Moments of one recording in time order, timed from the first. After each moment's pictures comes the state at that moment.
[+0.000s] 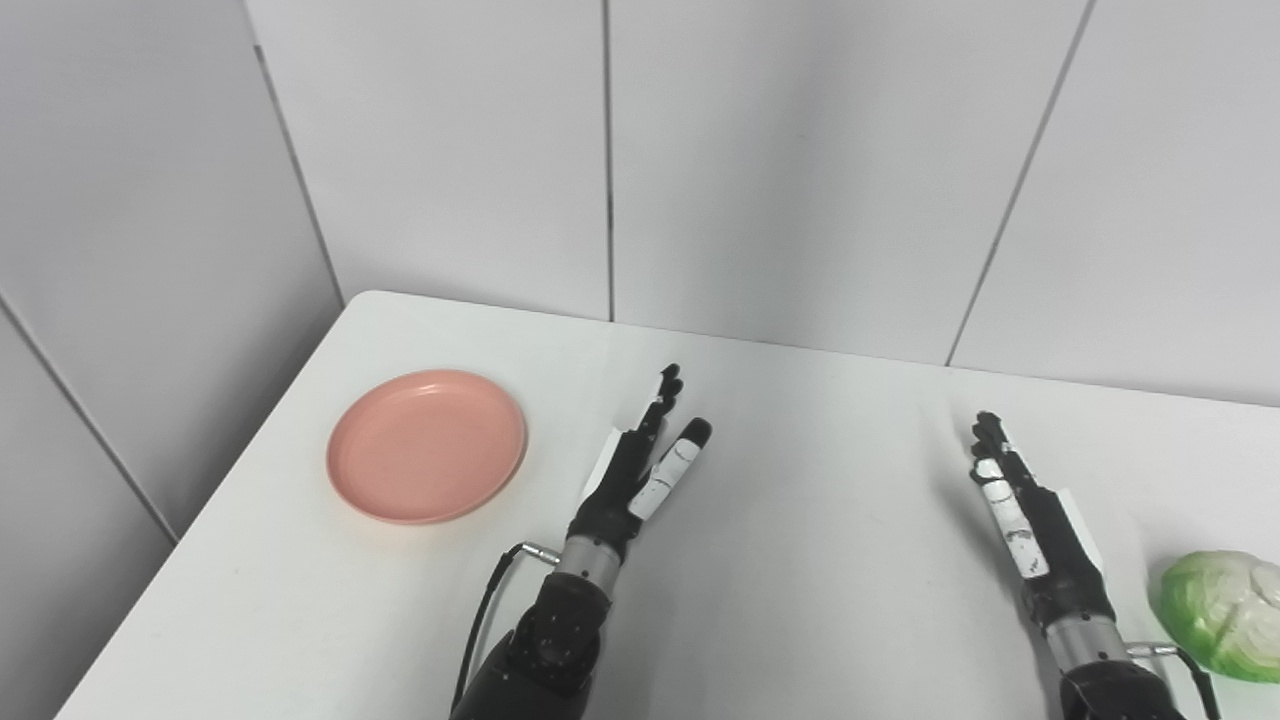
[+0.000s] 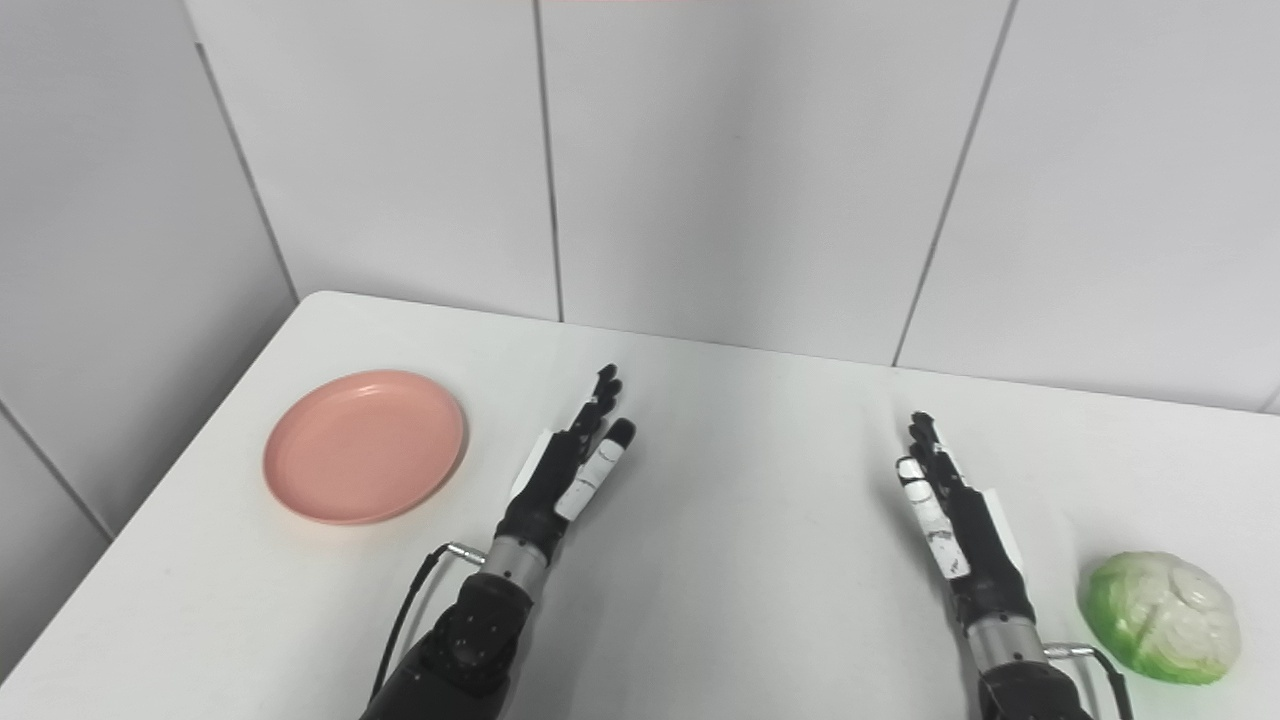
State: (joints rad) left arm -0.42 -0.05 -0.14 0.55 0.25 -0.23 0.13; right arm -0.37 -0.24 -0.01 0.41 -0.01 -0.18 0.10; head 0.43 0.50
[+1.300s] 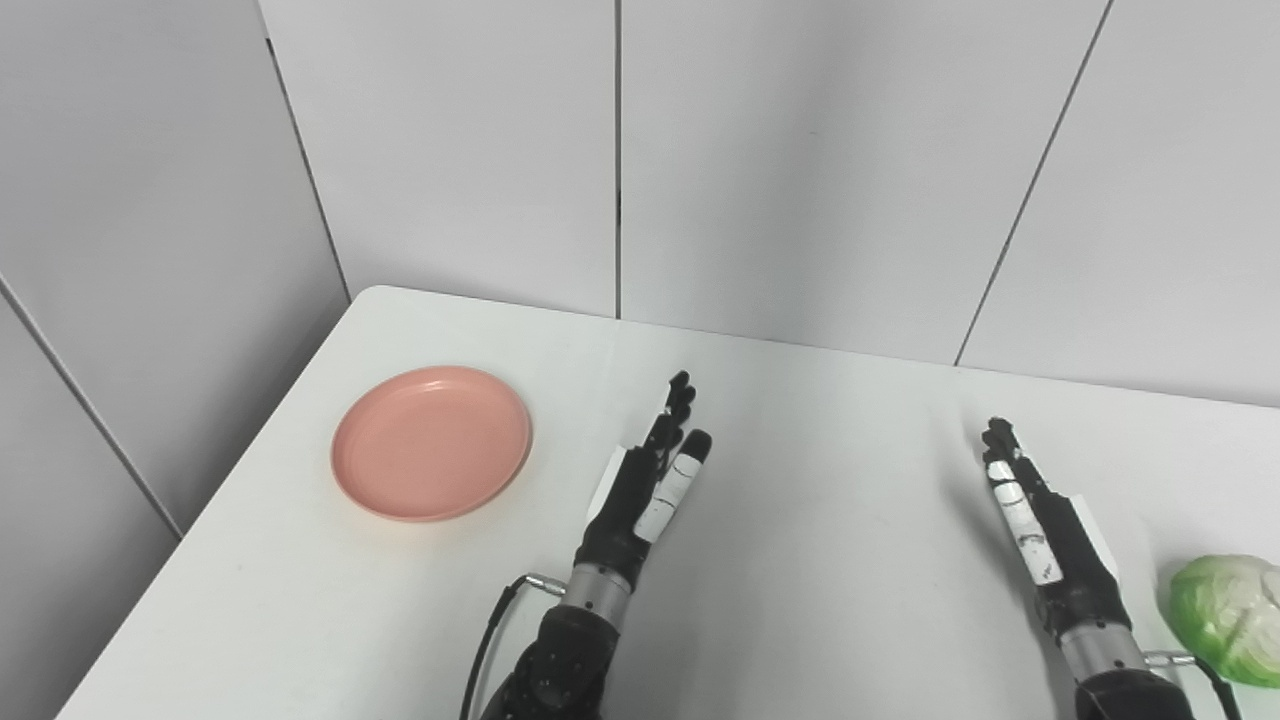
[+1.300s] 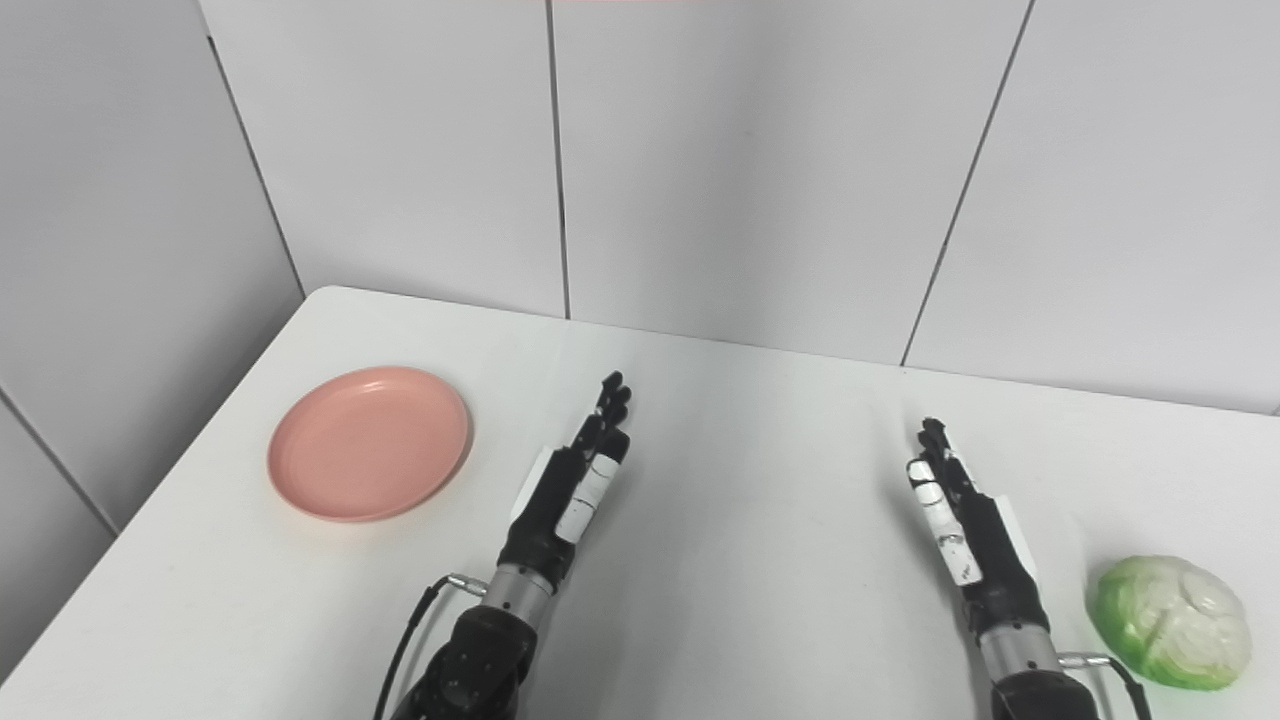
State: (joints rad) left arm -0.30 -0.09 -0.14 0.23 0.17 -0.16 0.06; right arm -0.34 -0.24 -0.02 0.32 -0.01 -0.12 0.10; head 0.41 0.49
